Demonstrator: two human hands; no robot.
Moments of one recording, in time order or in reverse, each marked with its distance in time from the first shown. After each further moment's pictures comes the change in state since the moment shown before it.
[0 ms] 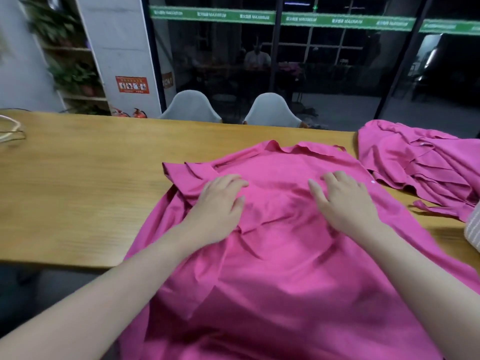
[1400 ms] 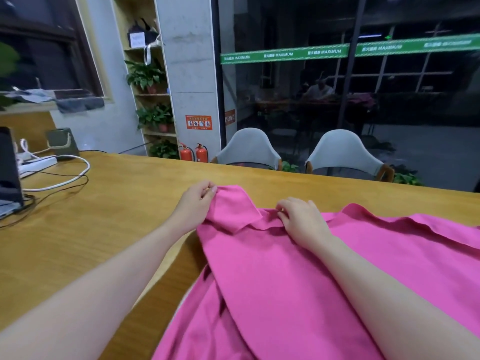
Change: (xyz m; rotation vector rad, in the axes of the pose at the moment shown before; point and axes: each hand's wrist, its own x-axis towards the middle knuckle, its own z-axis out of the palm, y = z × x) left_hand 0.157 -0.263 -0.057 -0.212 0.339 -0.406; right_hand 0.246 -0.187 0.168 0.331 -0.096 -0.456
